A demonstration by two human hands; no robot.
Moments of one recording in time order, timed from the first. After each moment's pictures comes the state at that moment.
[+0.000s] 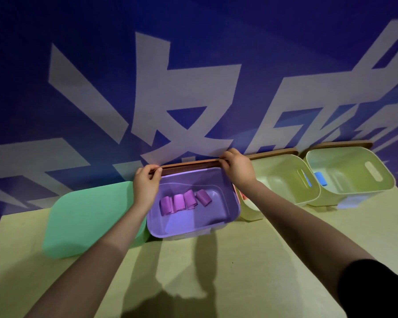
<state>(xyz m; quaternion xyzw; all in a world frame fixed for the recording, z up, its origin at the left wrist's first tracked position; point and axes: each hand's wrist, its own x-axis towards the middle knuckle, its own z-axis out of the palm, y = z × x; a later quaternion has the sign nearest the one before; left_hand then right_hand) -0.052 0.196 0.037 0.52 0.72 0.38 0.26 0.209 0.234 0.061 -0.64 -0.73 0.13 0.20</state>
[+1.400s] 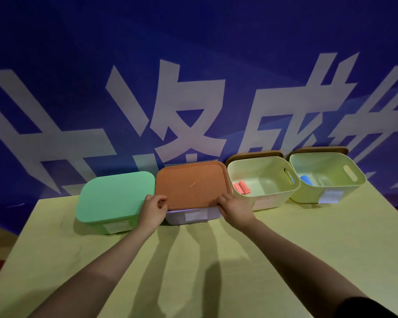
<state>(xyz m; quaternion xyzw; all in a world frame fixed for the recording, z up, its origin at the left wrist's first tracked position) -0.040 0.058 0.053 0.57 0.74 0.25 0.24 0.226 0.076 0.038 -0.51 -0.85 0.00 0.13</state>
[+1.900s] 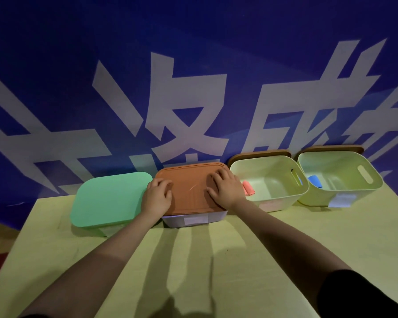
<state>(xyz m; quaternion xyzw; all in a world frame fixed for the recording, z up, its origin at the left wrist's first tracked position) -0.029 0.108 0.057 0.65 0.73 0.17 0.14 0.200 0.147 0.052 -0.59 -0.80 0.07 0.06</state>
